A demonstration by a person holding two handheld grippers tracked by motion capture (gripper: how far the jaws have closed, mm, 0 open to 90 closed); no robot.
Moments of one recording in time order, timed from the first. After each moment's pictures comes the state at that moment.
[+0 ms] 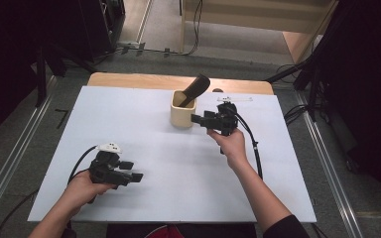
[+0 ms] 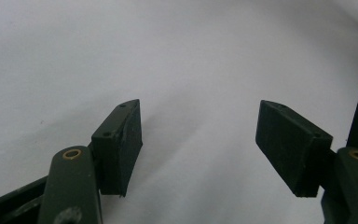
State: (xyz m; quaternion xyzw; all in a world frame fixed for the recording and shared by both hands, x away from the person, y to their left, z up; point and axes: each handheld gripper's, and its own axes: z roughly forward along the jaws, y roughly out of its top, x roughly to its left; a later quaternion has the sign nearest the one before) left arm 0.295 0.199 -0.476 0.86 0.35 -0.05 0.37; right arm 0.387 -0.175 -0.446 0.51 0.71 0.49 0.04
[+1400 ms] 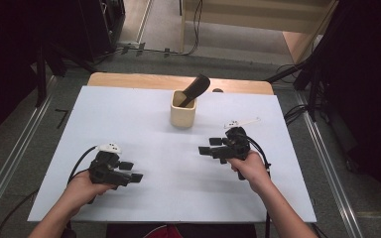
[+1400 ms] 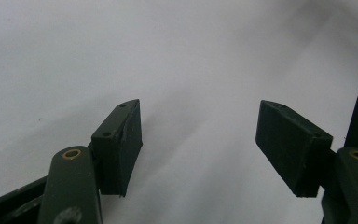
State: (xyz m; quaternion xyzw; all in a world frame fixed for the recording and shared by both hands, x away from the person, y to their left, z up) left arm 0.294 0.199 -0.476 0.86 0.35 -0.05 0.36; right arm 0.319 -0.199 -0.456 0.43 0.78 0.45 -0.03
